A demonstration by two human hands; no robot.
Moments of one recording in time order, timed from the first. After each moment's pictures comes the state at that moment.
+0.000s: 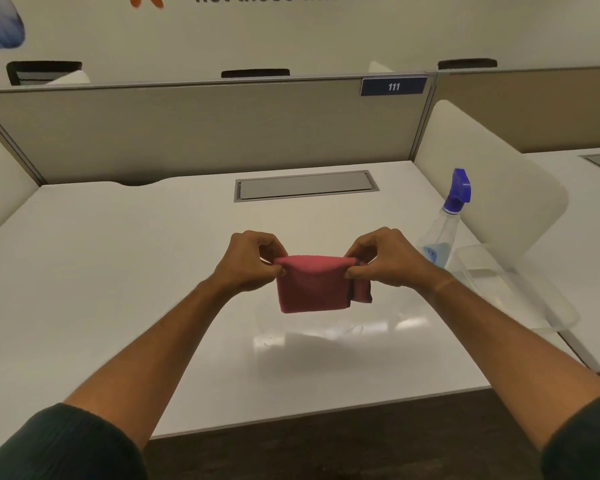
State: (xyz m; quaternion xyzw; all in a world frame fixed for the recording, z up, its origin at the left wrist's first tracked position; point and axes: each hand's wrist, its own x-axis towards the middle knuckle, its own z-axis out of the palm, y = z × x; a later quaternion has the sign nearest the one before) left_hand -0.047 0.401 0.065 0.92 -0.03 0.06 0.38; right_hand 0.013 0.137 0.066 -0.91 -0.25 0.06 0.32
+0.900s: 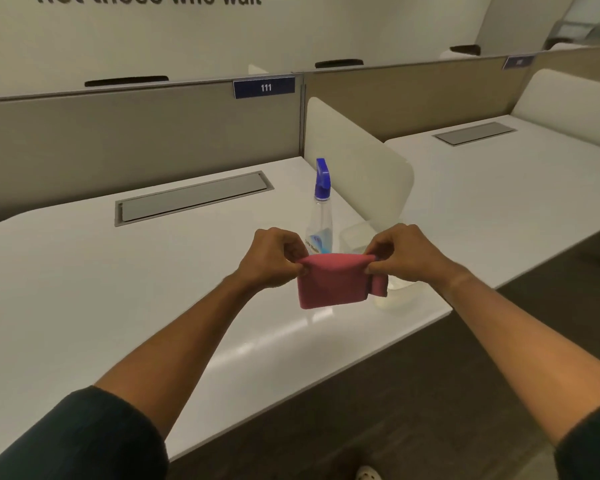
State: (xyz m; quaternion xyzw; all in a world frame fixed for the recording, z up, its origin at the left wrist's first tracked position) left_hand -0.006 0.193 0.066 0.91 -0.19 -0.03 0.37; right_hand -0.039 -0.064 0.080 -0.95 -0.09 -0.01 0.29
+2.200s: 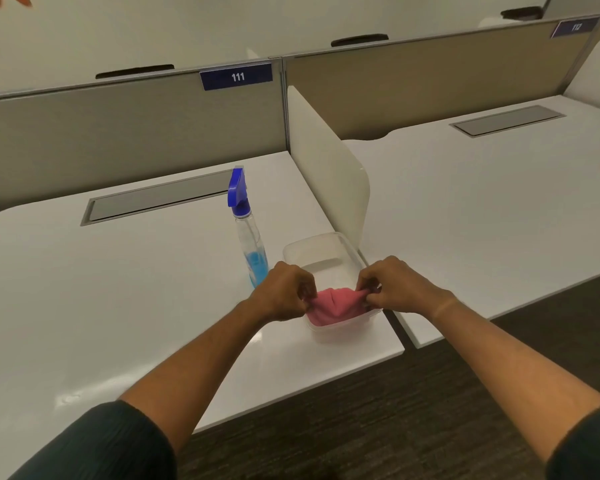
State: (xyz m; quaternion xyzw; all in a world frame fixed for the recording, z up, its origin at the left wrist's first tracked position) left_hand 0.030 0.003 0.018 0.94 -0.19 -0.11 0.25; right_hand 0.035 -0.236 0.013 -0.95 -0.20 0.09 0.23
